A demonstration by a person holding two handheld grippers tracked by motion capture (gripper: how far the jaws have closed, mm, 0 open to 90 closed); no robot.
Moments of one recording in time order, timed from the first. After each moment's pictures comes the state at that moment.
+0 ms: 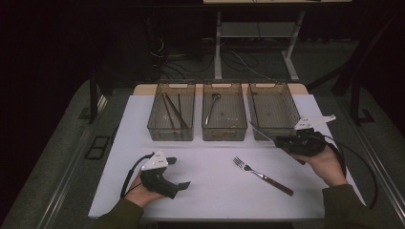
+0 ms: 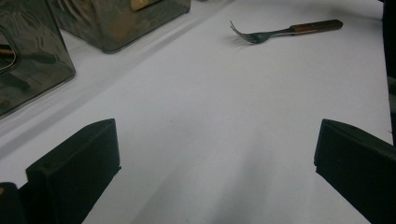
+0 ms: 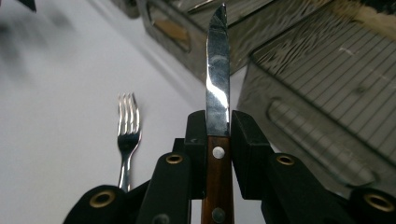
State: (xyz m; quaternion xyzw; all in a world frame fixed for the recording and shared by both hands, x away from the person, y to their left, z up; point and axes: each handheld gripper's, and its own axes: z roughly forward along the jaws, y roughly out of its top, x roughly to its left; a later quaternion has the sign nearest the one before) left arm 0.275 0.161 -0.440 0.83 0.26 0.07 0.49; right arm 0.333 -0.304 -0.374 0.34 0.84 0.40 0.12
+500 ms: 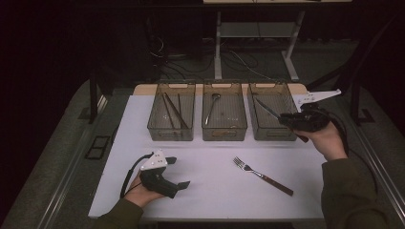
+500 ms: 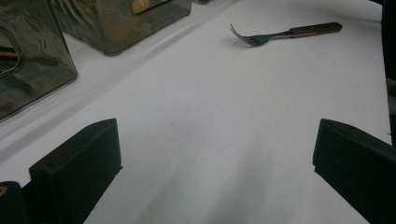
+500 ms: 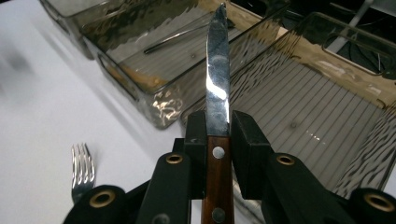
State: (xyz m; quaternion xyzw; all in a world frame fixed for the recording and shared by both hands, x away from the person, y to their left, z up) left arm 0.275 0.163 -0.439 0.83 0.26 0.08 0.49; right arm 0.379 -0.312 -0.334 0.37 0.82 0.40 0.15
